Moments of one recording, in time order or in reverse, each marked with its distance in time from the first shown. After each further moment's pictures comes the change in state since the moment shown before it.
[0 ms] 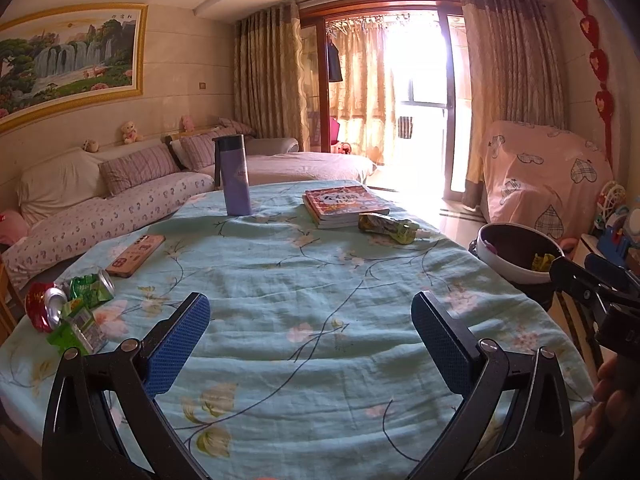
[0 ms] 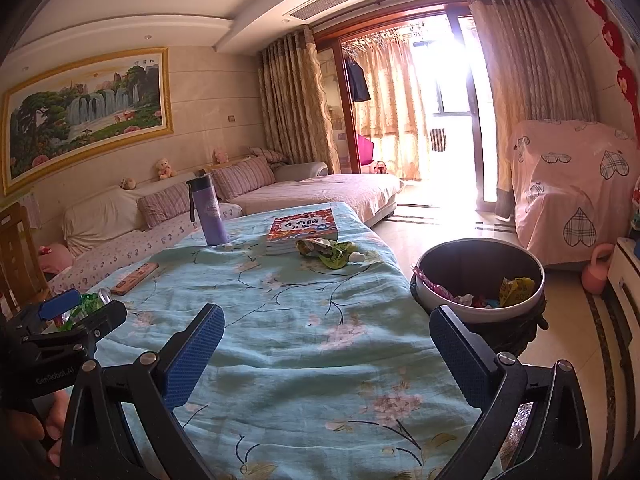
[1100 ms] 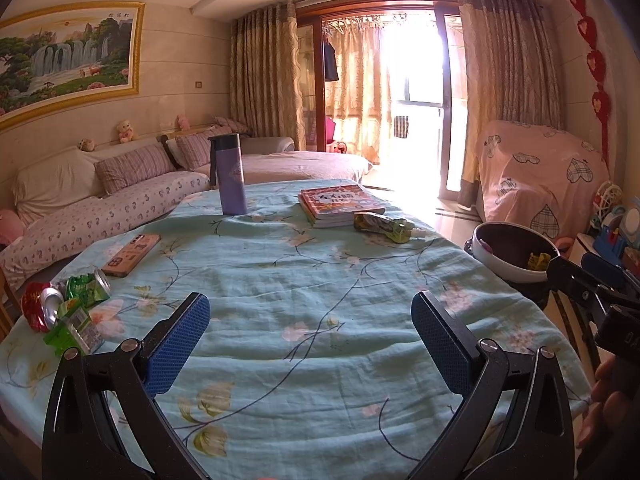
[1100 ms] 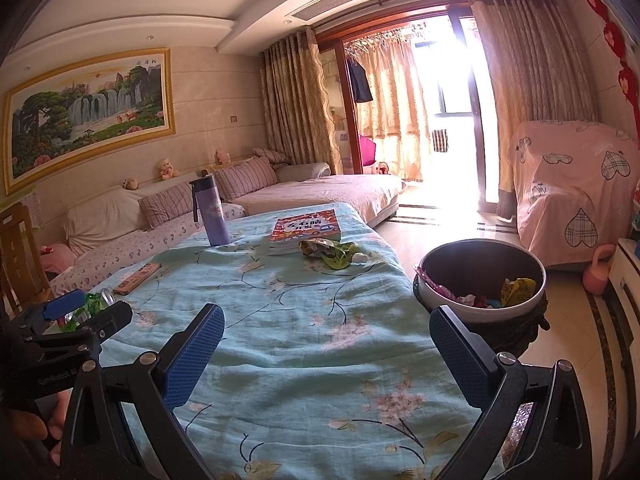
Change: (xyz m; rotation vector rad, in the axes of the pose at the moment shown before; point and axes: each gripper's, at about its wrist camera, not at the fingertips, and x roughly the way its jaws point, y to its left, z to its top) left arm 0.002 0.000 0.002 -0.001 0.002 -0.014; right arm -0.003 0.002 0.001 -0.002 -0.001 0.010
